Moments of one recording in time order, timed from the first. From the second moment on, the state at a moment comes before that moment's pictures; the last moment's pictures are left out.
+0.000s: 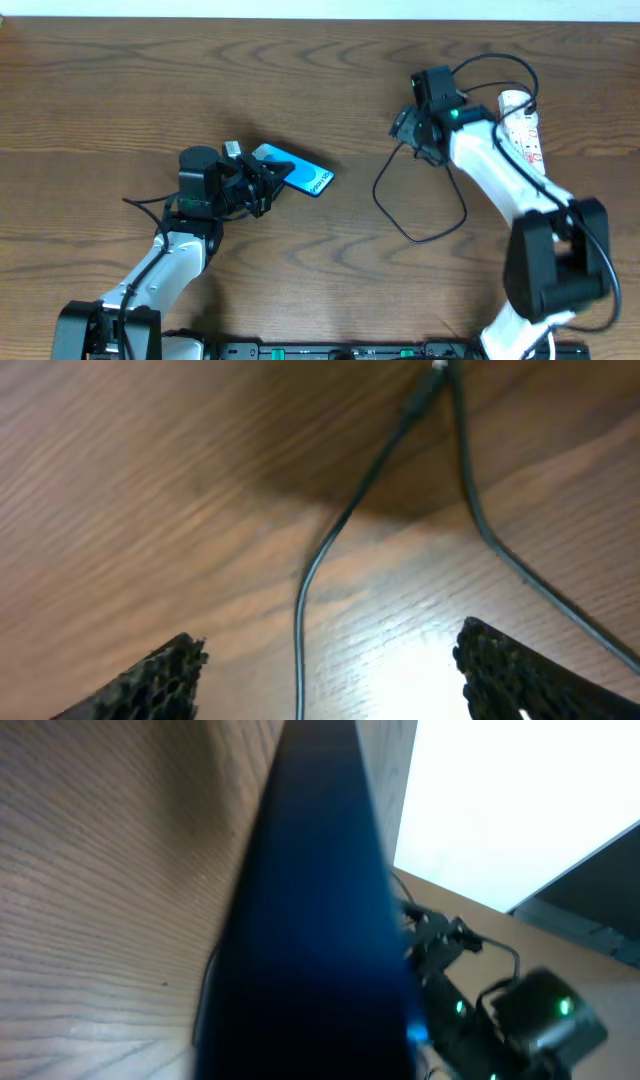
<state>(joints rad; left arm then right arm) -0.13 1.40 0.51 0.35 0.72 -1.51 0.27 1.89 1.37 -0.65 0.11 0.83</state>
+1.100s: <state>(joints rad) -0.13 1.40 0.51 0.35 0.72 -1.51 0.31 2.19 1.60 -0.83 0.05 0.58</state>
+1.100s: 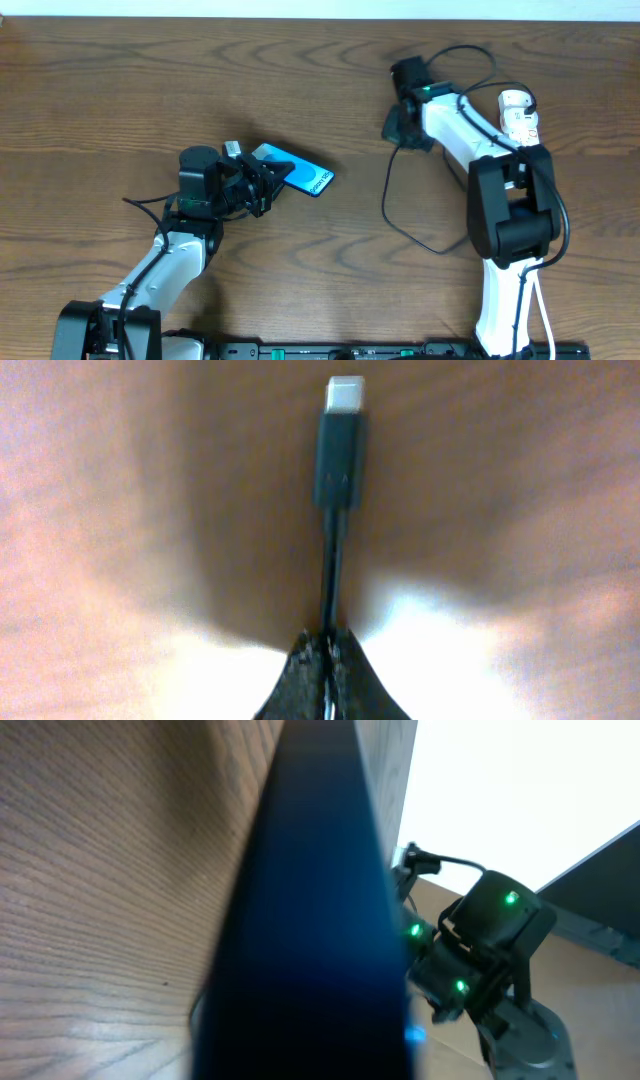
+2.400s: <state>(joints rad) -0.13 1.40 0.51 0.35 0.72 -1.50 0.41 2.13 1.46 -0.67 0.20 0.62</state>
